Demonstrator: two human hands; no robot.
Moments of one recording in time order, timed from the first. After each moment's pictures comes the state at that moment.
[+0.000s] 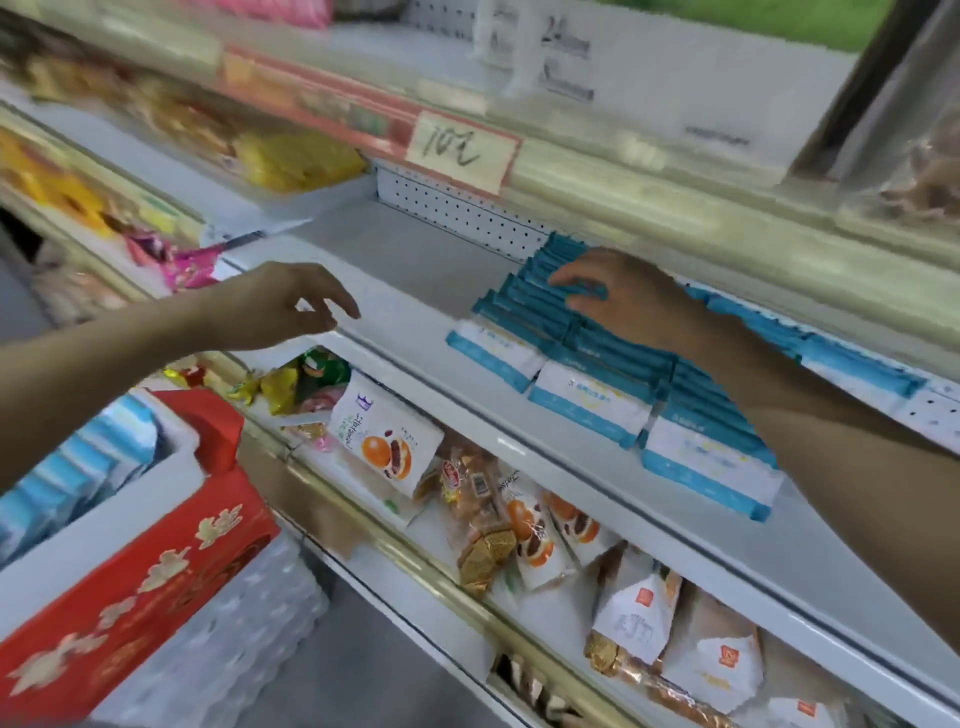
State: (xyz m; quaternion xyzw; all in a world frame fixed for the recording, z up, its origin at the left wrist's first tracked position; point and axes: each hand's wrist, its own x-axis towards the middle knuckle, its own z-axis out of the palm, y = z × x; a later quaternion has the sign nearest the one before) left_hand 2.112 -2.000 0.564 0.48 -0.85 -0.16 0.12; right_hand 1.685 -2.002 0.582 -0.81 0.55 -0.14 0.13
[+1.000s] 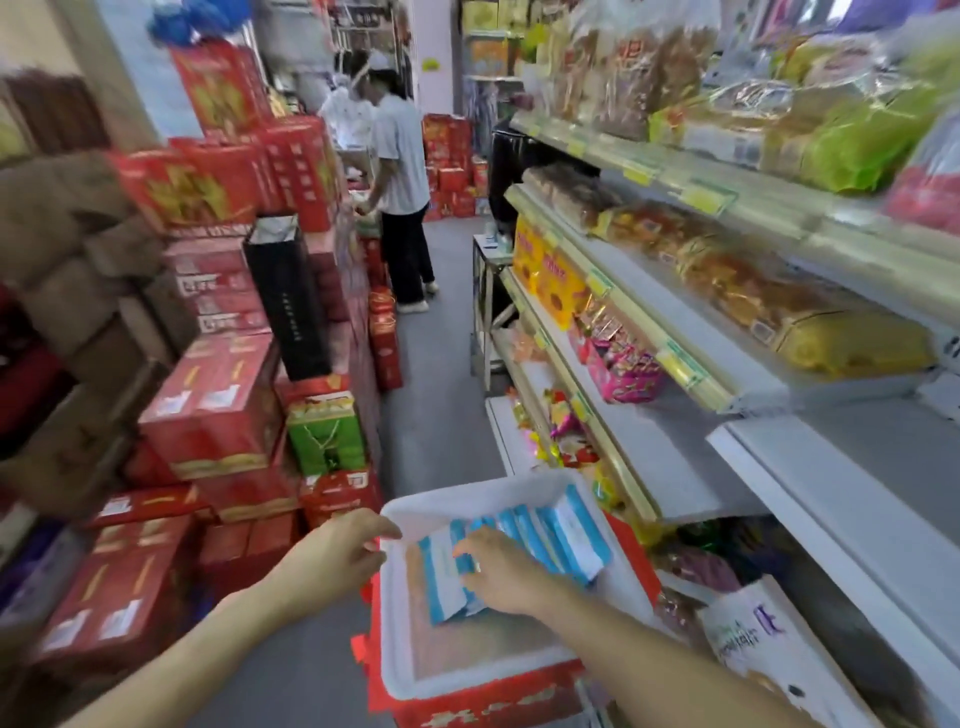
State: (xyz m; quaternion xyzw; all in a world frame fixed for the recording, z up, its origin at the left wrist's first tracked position) left_hand 2.515 -1.762 0.428 0.82 -0.52 -0.17 0.16; right_hand 2.338 -1.953 0.370 -0.93 0.22 0.09 0.28
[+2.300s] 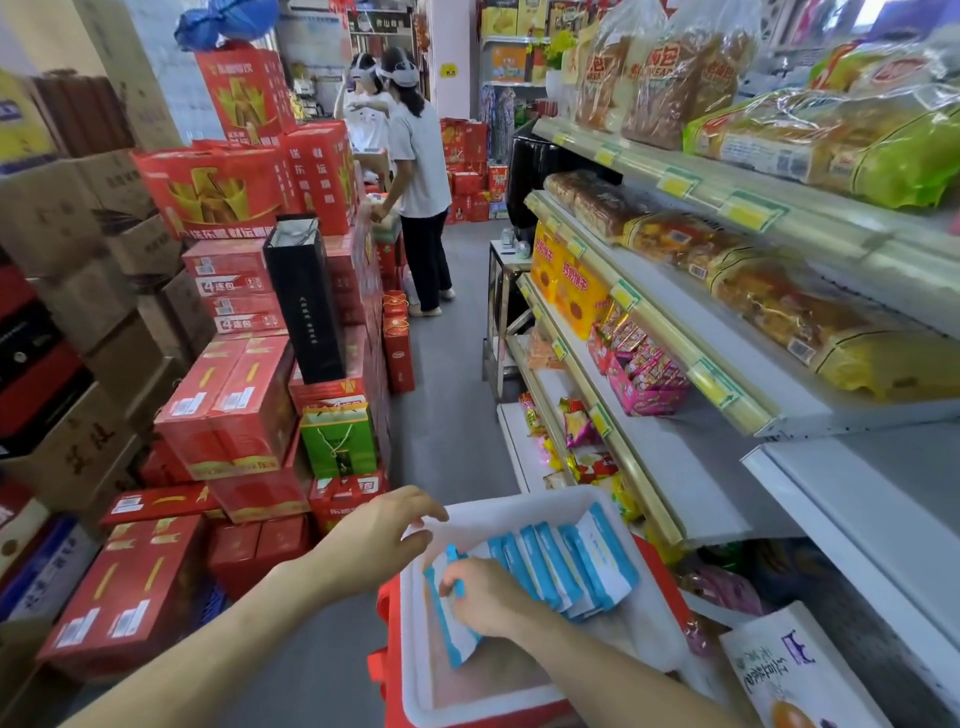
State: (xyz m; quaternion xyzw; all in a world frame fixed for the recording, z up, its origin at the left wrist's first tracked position) left_hand 2.533 -1.800 0.445 0.79 -0.58 -0.10 0.18; right_hand 2.386 -1.927 0.350 -0.92 0.25 0.07 0.30
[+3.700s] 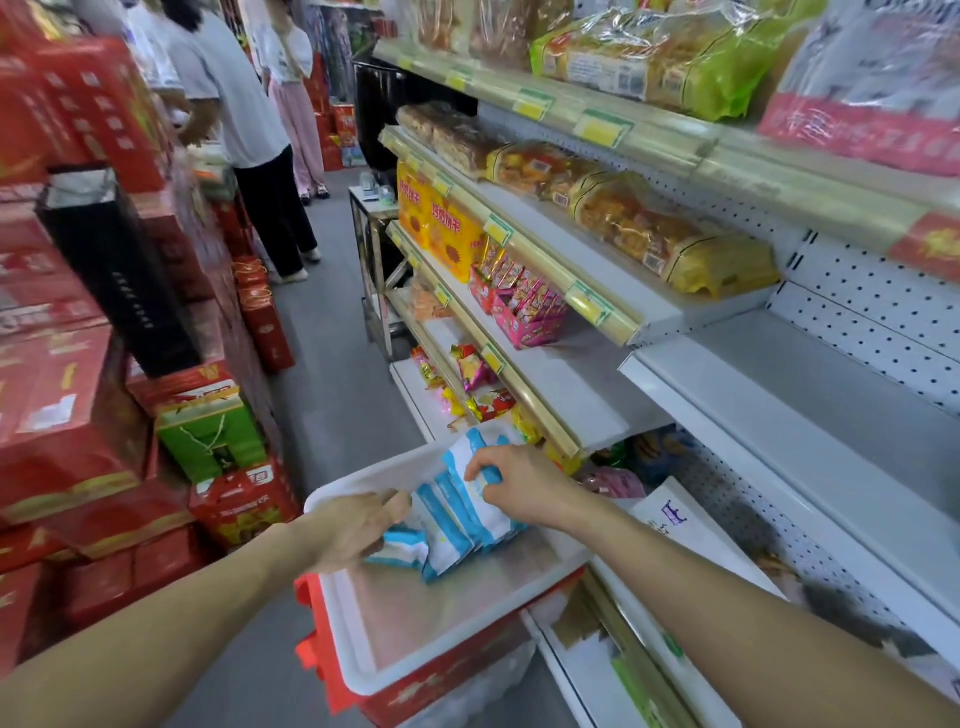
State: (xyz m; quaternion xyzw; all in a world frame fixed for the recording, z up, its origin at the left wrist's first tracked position) left_hand 2.541 -1.876 0.349 0.60 -0.78 -0.12 -0.11; right_hand 2.283 -1.996 0.446 -0.88 0.39 0.01 0.29
